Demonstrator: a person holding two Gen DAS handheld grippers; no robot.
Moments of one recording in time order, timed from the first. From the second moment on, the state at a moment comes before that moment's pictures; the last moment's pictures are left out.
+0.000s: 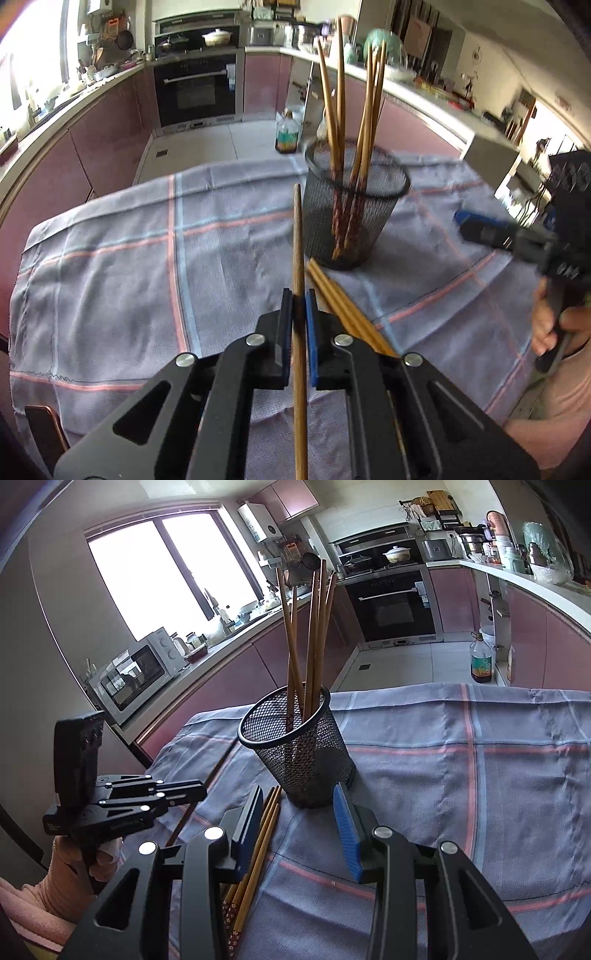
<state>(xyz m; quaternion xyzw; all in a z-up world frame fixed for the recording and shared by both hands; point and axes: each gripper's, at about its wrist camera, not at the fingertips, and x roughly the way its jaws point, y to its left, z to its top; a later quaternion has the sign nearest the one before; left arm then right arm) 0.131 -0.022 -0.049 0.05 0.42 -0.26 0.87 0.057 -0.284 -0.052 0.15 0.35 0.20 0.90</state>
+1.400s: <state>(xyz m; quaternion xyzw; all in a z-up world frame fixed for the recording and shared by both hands) 0.229 -0.100 0.020 0.00 0.31 -0.25 0.92 0.062 -0.281 -0.070 0.16 0.37 0.21 0.89</state>
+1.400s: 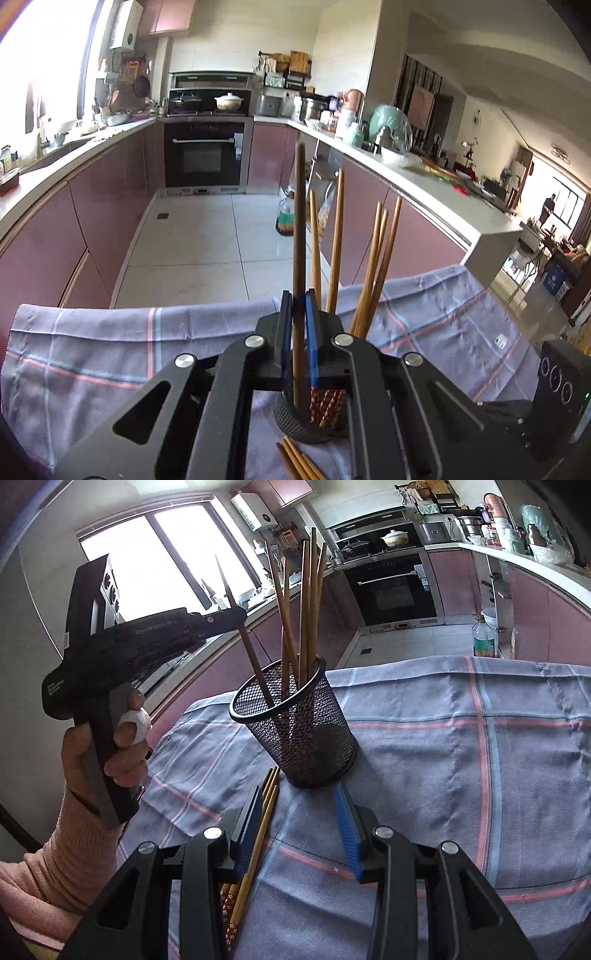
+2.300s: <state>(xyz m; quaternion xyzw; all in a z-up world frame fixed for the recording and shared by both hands) 0.143 -0.046 -0.036 0.01 0.34 -0.23 0.91 0.062 -0.249 -0.079 0.12 0.40 0.24 0.88</state>
